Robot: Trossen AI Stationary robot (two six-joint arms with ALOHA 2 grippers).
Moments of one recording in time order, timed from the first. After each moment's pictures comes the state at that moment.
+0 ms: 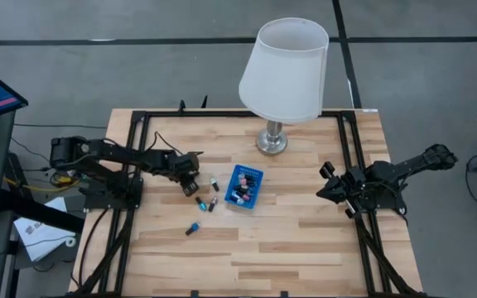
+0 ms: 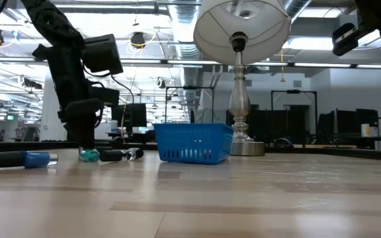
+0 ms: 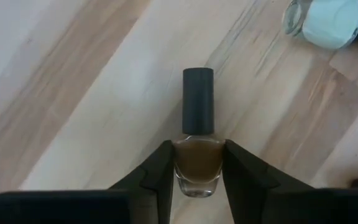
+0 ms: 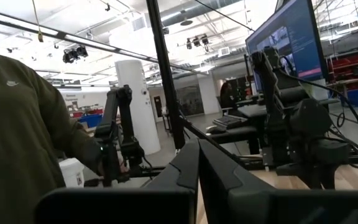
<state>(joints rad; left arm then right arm) 0.20 1.38 0.55 -0.41 -0.14 -0.41 0.34 0.23 0.01 0.53 0.03 0.21</state>
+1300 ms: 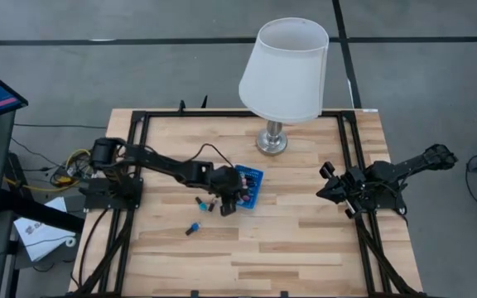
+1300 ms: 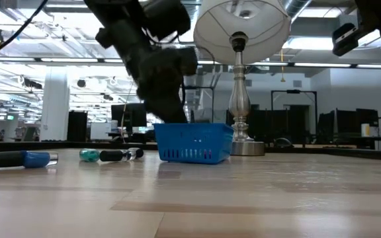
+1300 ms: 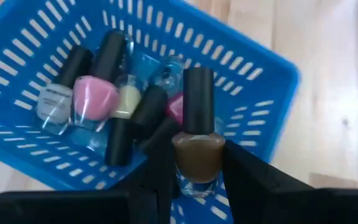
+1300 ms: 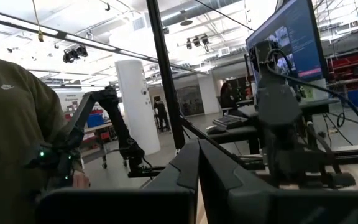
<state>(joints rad) -0.03 1.79 1.05 -0.21 -0.01 -0.26 0.34 0.23 0.01 0.53 0.03 0.21</state>
